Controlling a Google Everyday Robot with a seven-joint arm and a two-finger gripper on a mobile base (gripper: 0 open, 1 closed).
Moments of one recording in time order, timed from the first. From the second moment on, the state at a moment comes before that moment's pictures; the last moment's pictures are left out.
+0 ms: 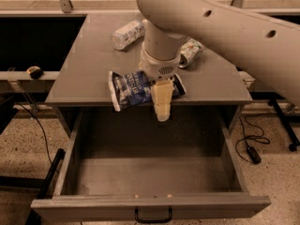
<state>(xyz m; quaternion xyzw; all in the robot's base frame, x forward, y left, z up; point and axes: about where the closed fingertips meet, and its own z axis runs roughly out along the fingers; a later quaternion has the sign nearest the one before) 0.557 -0.011 0.852 -0.80 0.59 -0.03 0.11</state>
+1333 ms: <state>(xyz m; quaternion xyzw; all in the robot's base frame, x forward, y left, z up) 0.555 0.023 0.852 -0.79 0.59 0.05 0.17</state>
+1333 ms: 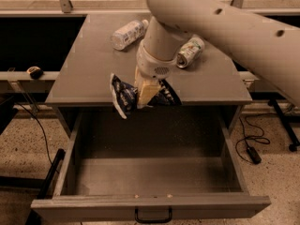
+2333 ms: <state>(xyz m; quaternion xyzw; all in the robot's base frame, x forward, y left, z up) 0.459 -0.053 0.856 -0.72 0.65 0.09 0.21</state>
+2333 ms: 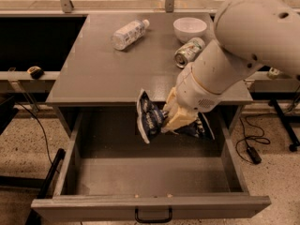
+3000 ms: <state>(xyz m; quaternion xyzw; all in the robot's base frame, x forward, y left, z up) 0.457 -0.016 0.773 -0.71 0.65 0.14 0.23</state>
